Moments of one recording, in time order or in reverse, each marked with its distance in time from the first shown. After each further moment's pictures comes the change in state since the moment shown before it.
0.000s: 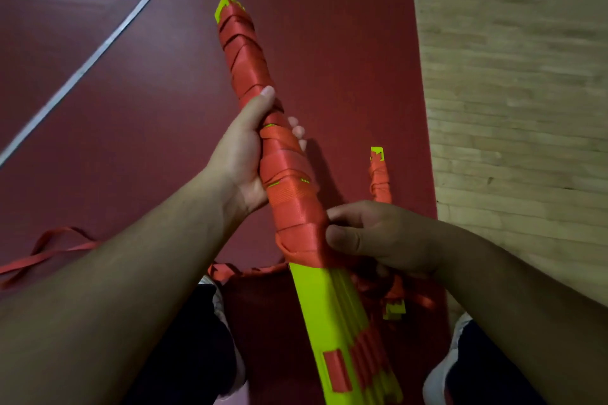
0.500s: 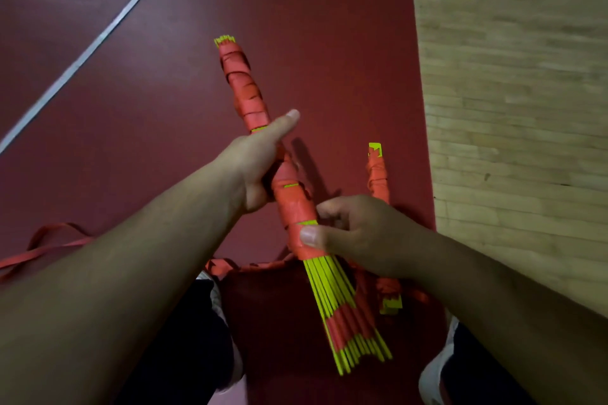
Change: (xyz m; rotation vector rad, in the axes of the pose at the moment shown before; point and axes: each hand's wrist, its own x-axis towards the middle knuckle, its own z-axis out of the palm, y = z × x) left_hand 0.006 -0.011 -0.004 0.444 0.201 -0.131; right_hand 0.016 0.013 0.009 -0.362 0.267 -0.036
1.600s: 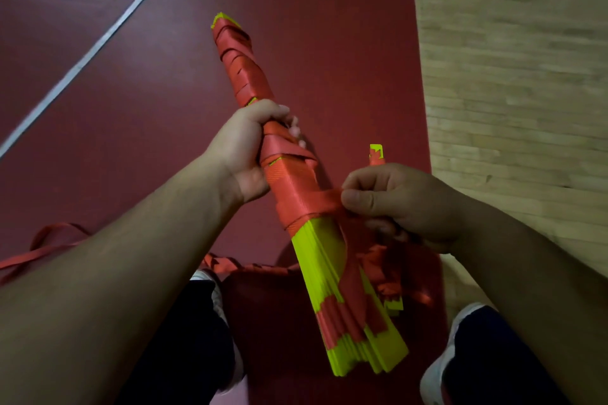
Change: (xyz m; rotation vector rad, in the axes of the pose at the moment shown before) left_hand -0.002 0.016 -0.005 -0.375 -0.294 0.044; right_hand -0.012 -0.019 -0.041 0.465 -0.067 0.124
